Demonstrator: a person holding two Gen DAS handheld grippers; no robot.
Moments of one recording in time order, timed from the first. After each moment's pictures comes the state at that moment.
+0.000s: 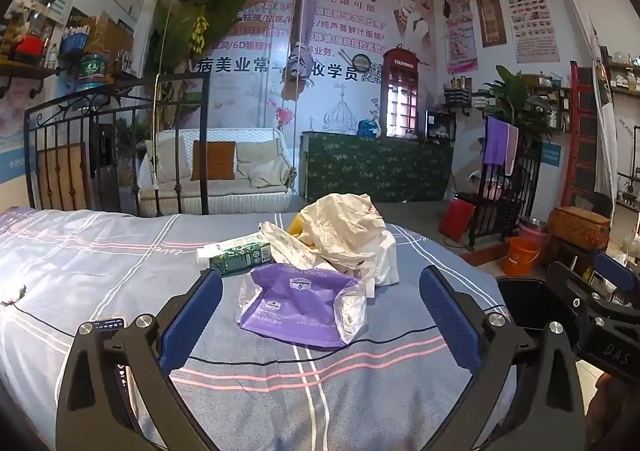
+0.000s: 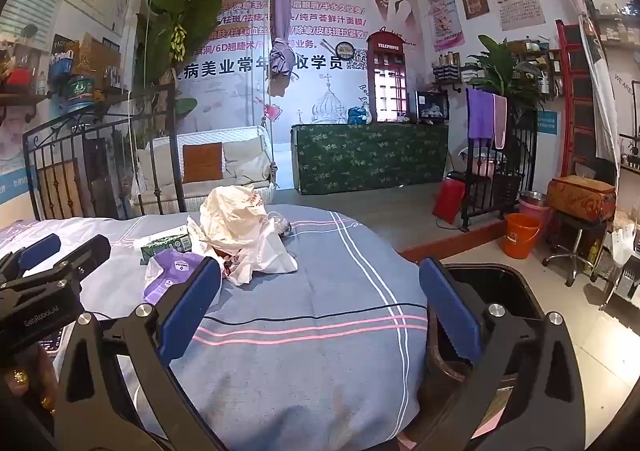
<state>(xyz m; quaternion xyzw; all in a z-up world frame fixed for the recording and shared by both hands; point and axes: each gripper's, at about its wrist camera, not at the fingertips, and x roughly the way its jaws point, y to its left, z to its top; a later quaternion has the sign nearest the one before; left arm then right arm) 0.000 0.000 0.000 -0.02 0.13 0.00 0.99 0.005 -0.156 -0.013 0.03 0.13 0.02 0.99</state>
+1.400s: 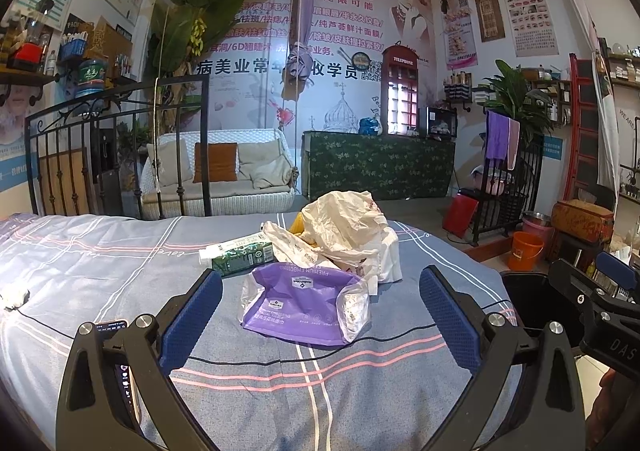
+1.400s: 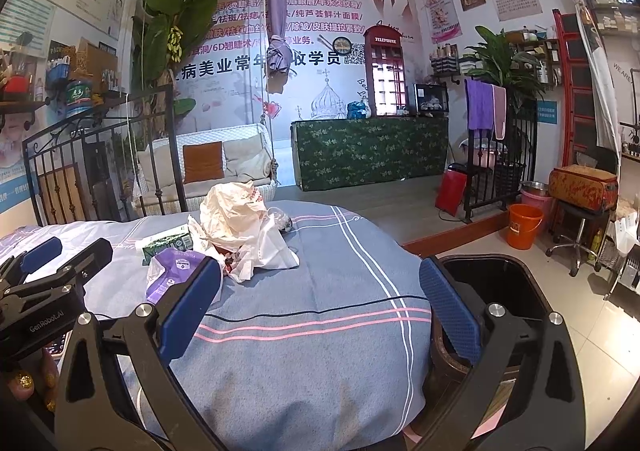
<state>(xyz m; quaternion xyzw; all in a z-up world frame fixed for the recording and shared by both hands) 0.001 -0.001 -0.002 -0.01 0.13 0.01 0.99 0.010 -0.160 -0.018 0.05 0.14 0.03 0.99</state>
